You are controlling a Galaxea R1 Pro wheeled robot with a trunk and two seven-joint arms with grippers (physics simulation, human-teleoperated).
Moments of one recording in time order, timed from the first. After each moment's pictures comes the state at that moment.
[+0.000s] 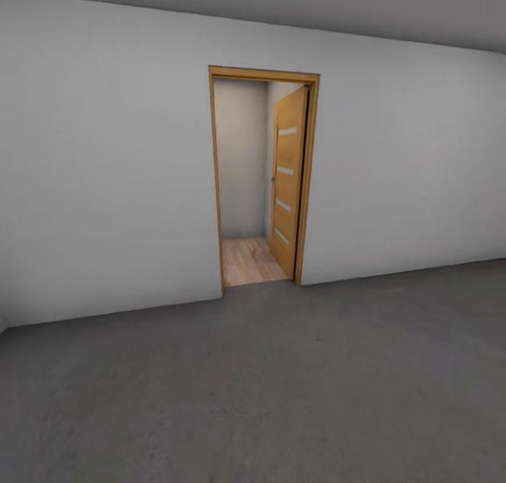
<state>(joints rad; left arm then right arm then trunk) -0.21 0.04 0.04 -0.02 0.20 -0.06 0.20 -0.18 0.00 0.01 0.03 0.05 -0.22 -0.05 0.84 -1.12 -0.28</state>
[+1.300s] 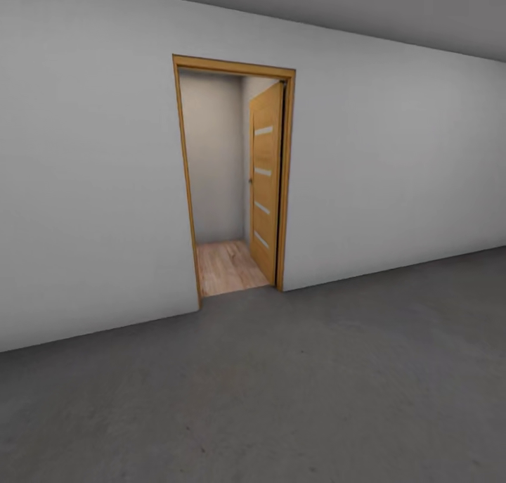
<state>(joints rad) -0.21 0.02 0.04 0.00 0.21 -0.05 0.19 -0.18 0.00 0.01 0.03 0.06 -0.22 -0.04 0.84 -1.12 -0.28</state>
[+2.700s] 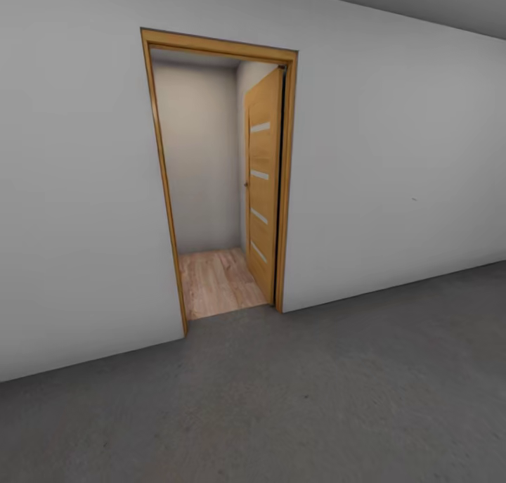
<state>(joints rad) -0.21 -0.01 0.04 -0.01 0.21 -0.05 0.19 -0.18 -0.01 0.01 0.03 0.06 -0.22 -0.04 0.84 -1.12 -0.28</state>
